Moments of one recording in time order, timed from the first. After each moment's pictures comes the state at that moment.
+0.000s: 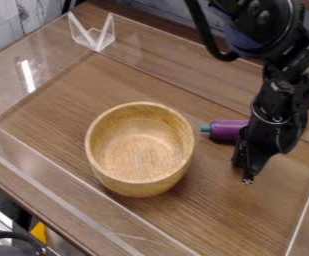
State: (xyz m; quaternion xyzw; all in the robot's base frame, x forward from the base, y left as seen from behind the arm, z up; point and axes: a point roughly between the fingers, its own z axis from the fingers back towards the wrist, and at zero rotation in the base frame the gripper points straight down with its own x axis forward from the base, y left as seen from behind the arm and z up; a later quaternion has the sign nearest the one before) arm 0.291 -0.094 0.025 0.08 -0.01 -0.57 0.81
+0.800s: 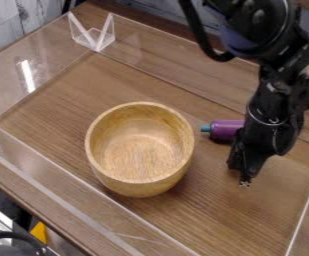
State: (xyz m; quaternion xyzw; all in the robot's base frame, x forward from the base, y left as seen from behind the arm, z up) arm 0.284 -0.092 0.026 0.08 0.00 -0.56 0.82
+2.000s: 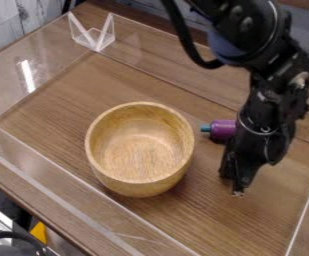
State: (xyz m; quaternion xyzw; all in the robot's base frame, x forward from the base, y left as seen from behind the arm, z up) arm 0.270 -0.090 0.027 0.07 0.00 -0.54 0.84
